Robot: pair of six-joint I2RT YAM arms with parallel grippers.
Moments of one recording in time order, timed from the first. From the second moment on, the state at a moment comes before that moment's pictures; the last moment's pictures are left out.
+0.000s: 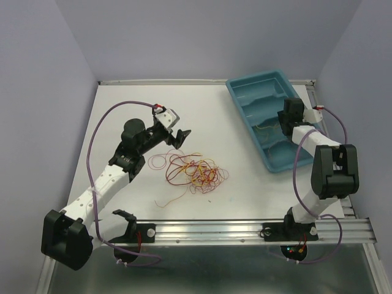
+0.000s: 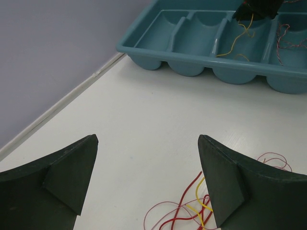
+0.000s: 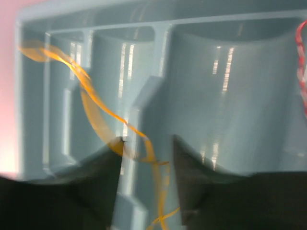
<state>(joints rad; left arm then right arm) -0.43 1.05 0.73 0.27 0.41 0.23 0.01 1.66 1.03 0.00 0.49 1.16</state>
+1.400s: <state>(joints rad) -0.43 1.06 0.73 0.27 0.45 0.24 0.03 2.04 1.69 -0.42 0.46 0.35</state>
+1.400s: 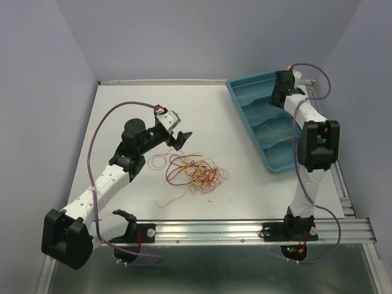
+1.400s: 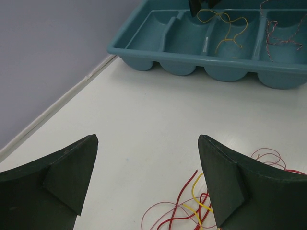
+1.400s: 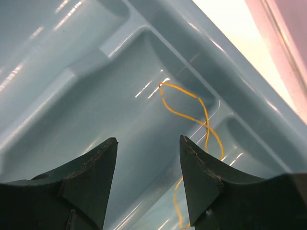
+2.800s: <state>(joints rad) -0.43 1.11 0.71 0.27 0.49 0.25 0.03 2.28 1.84 -0.32 0.80 -0.05</state>
